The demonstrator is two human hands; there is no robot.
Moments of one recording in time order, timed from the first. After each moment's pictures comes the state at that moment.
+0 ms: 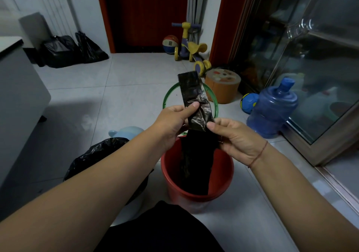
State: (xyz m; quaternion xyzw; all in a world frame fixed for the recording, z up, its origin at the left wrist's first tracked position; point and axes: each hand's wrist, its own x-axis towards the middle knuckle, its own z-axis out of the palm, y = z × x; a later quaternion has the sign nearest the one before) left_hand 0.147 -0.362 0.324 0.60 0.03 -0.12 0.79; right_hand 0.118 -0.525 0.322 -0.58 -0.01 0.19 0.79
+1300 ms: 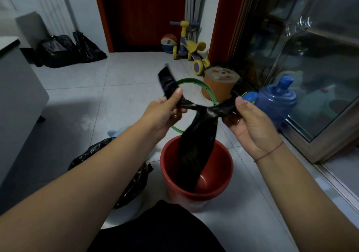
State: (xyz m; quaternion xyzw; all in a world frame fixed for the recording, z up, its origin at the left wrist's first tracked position) left_hand 0.157 -0.345 0.337 0.53 0.07 -0.06 0.84; right_hand 0.120 -0.536 0.341 -0.50 -0.02 -0.02 0.87
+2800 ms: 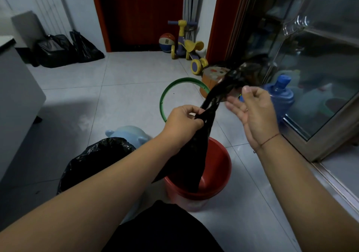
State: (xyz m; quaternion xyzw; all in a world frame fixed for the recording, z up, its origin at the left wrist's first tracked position) left_hand 0.134 -0.382 0.323 0.76 -0.03 -0.05 0.64; right_hand 0.136 -0.544 0.346 -0.60 0.03 -0.18 0.78
